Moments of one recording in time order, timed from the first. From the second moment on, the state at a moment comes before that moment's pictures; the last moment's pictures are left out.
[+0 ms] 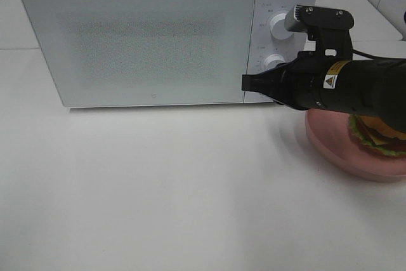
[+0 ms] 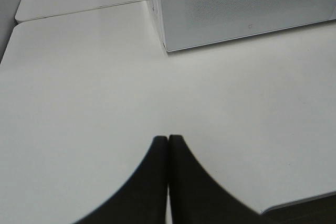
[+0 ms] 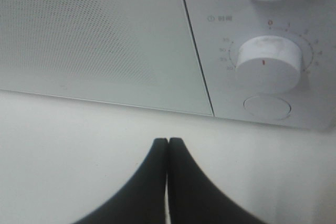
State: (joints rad) left arm -0.01 0.00 -0.50 -0.14 1.06 0.28; right arm 0.45 1.66 -0.64 -0.10 -0.44 0.37
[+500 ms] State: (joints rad) left arm -0.01 0.00 -0.50 -0.14 1.06 0.28; right arm 0.45 1.74 -0.64 -0.13 -0.60 0.82
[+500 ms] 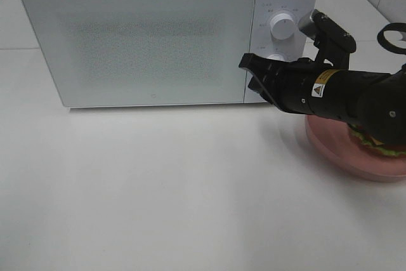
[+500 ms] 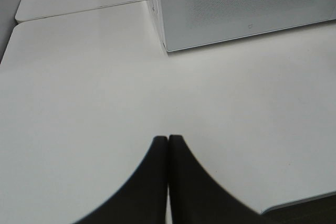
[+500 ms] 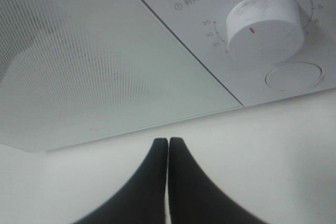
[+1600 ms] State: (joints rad) left arm -0.01 0.00 -0.50 -0.14 1.06 0.28; right arm 0.45 1.83 -0.64 0.14 -0.75 1.30
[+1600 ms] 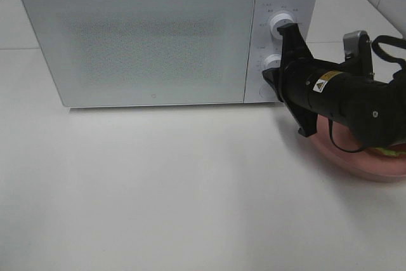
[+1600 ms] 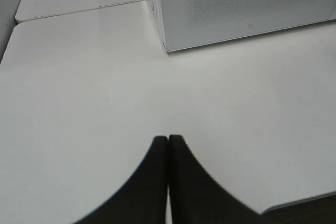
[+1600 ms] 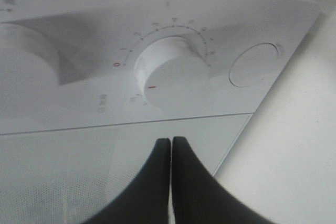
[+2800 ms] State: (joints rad) left arm -0.01 0.00 -0.50 -0.14 1.06 0.28; right arm 0.45 2.08 -0.73 0.27 -0.92 1.37
